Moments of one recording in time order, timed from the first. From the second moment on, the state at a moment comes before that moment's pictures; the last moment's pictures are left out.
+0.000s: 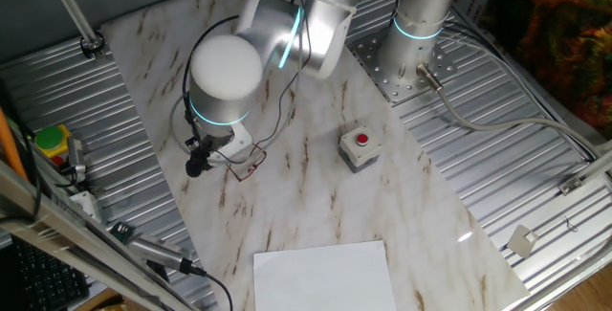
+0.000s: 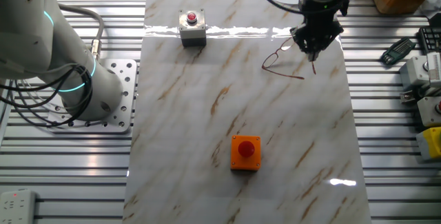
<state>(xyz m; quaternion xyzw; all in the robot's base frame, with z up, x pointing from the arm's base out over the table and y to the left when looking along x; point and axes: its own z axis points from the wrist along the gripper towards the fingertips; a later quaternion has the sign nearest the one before) 0.596 0.064 0.098 0.76 -0.63 0.13 0.06</state>
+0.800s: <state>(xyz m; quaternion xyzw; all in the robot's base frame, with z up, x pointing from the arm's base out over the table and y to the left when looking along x) 0.601 0.061 0.091 0.79 -0.60 0.12 0.03</state>
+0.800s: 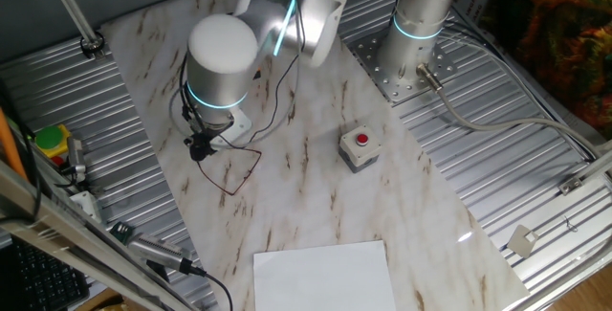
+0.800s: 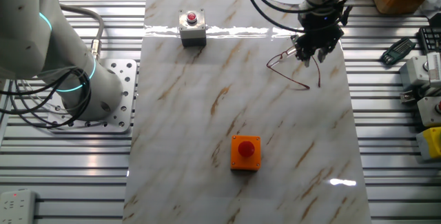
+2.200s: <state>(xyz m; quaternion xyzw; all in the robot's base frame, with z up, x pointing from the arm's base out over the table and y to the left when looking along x) 0.597 0.061 0.093 0.54 -0.84 -0.02 -0.02</state>
